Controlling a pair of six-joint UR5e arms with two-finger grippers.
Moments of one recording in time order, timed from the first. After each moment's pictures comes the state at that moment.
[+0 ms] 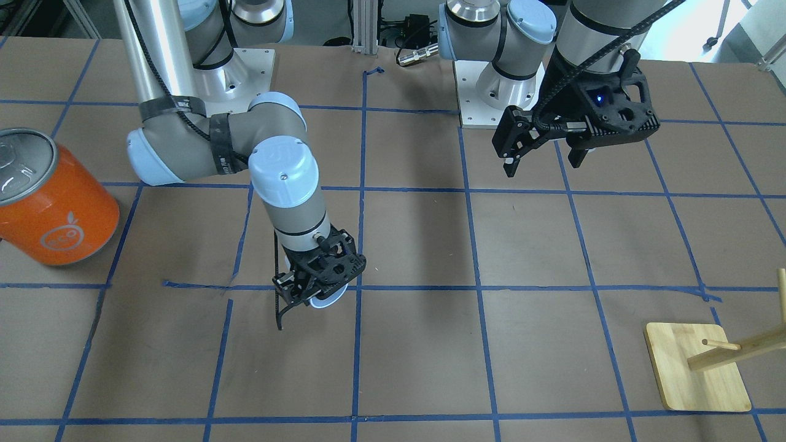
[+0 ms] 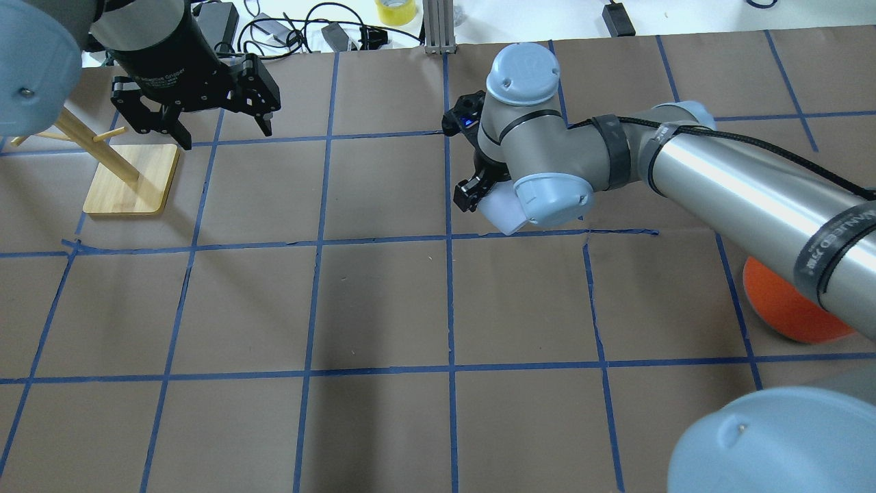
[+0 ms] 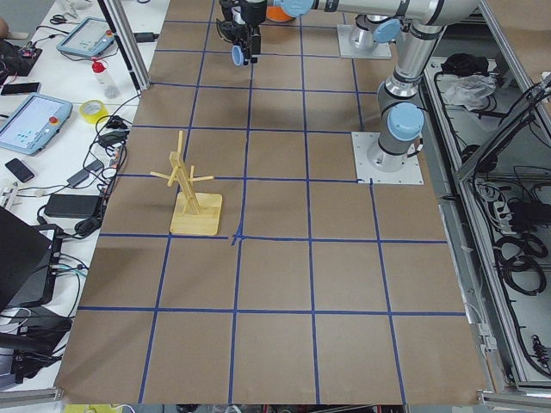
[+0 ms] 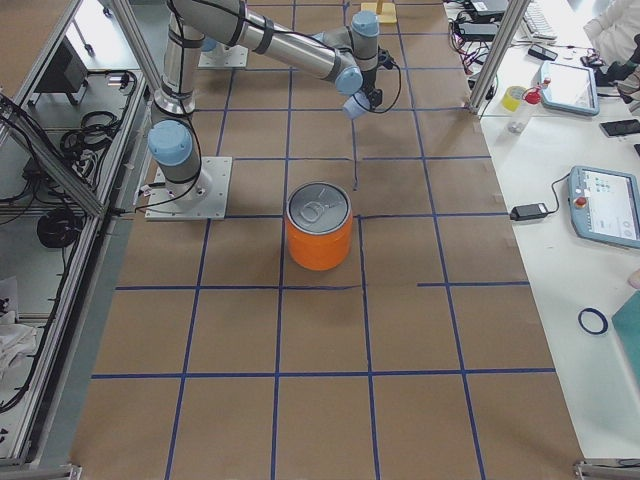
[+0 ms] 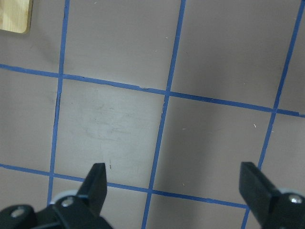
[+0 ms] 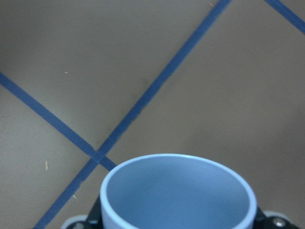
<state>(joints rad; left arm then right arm) -1.59 -1.60 -1.49 -1.54 1.61 -0.20 1.86 -1.13 1.70 -2.30 -1.53 -0.45</state>
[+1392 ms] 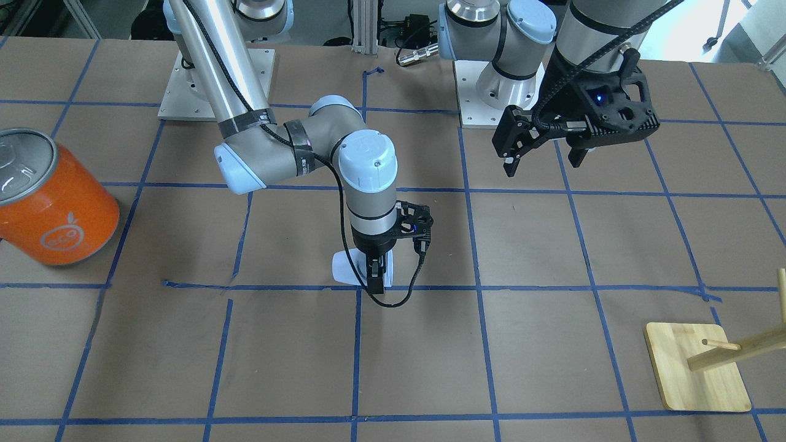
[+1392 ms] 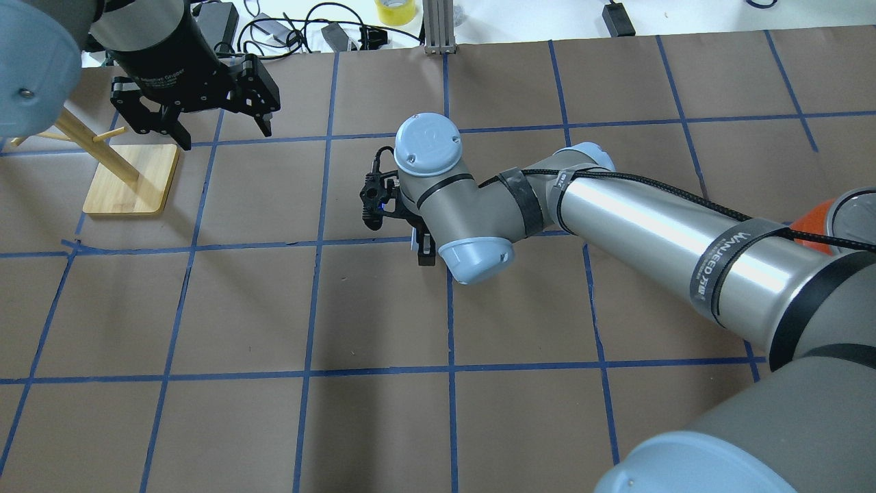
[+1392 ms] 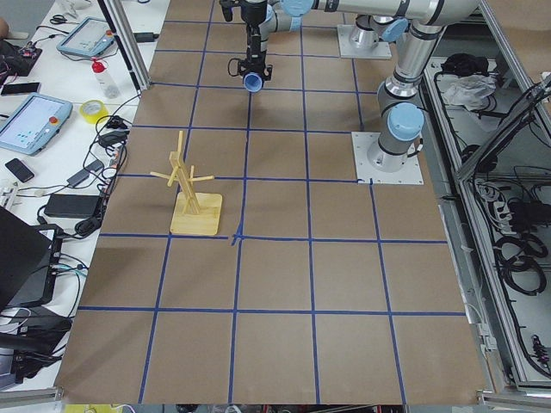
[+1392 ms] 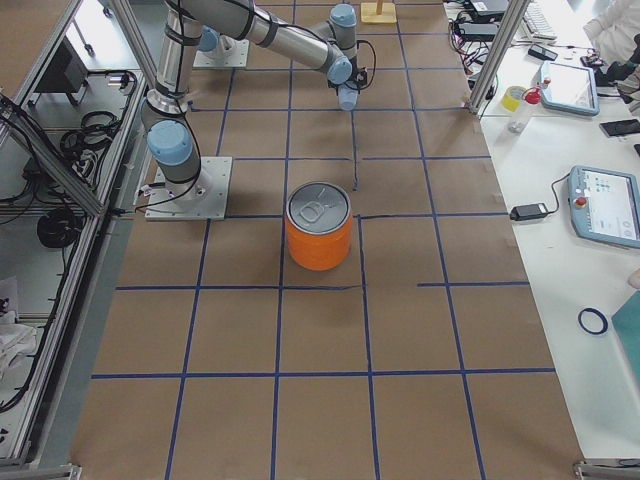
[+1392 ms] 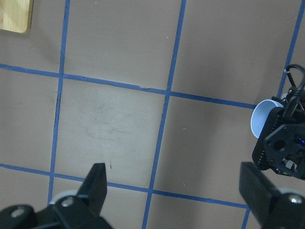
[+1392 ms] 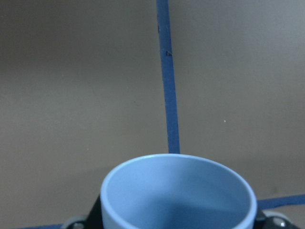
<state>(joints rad) -1.59 -1.60 -1.49 -1.54 1.62 -0.20 2.01 -1.04 1.70 -2.38 -1.54 -1.12</state>
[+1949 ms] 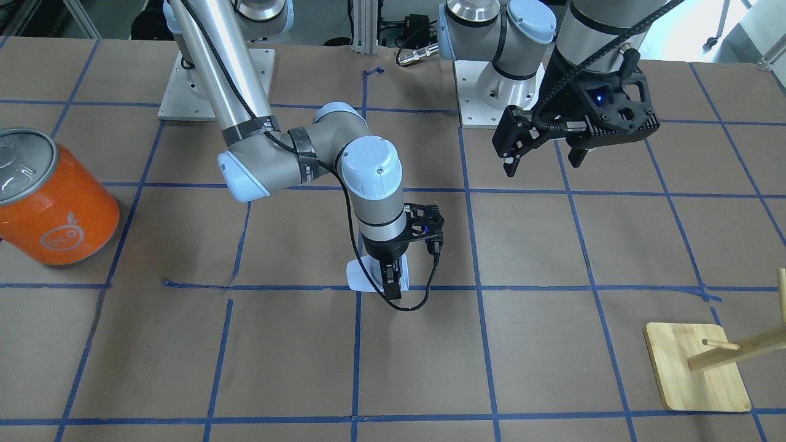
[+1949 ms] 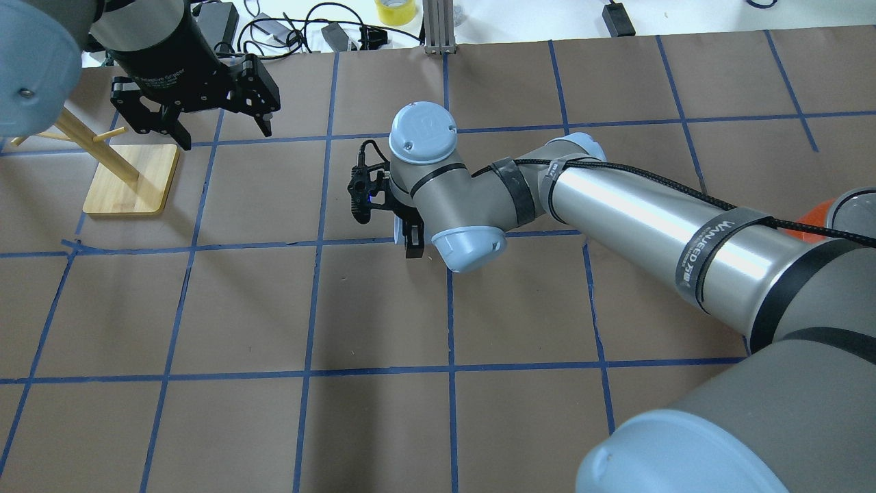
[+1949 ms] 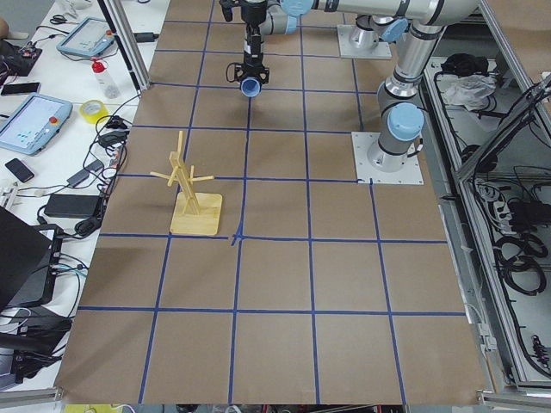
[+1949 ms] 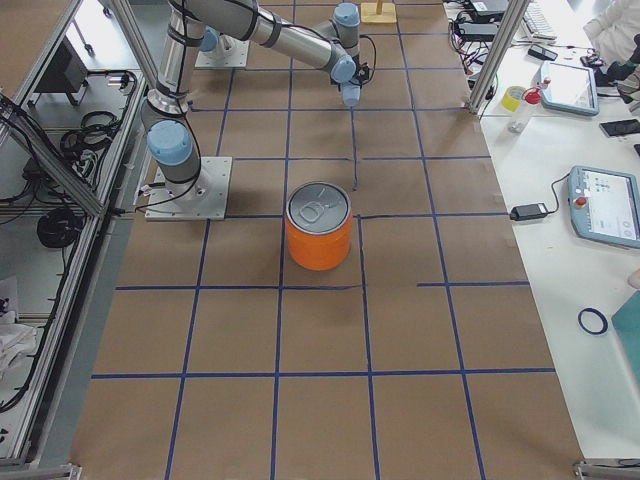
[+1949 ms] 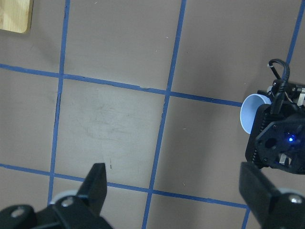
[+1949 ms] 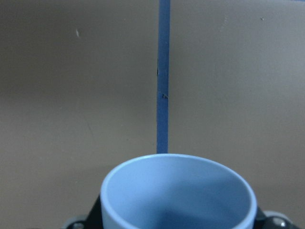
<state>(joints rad) -1.59 -1.60 -1.49 -1.54 1.62 -0.20 2.02 -1.01 1.64 -2.39 -1.47 -1.15</state>
